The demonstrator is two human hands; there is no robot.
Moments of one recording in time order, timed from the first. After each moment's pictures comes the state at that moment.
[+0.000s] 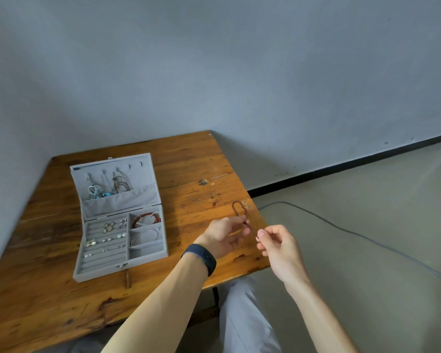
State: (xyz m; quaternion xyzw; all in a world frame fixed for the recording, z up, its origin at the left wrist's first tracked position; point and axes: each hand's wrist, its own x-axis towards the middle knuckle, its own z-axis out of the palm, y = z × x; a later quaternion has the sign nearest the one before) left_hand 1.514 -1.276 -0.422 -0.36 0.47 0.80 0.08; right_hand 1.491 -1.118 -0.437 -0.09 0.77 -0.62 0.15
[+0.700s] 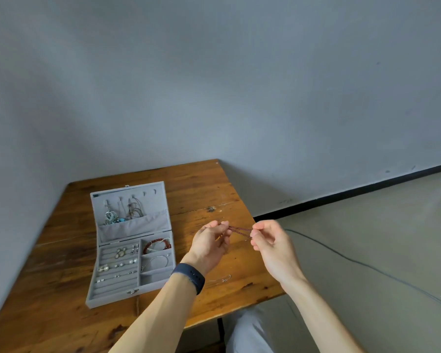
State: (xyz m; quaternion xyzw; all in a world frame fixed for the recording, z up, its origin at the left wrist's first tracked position) left_hand 1.532 -1.313 -0.387 -0.32 0.33 0.88 -0.11; right_hand 1.487 -1.152 -0.375 -0.19 0.75 -0.63 0.12
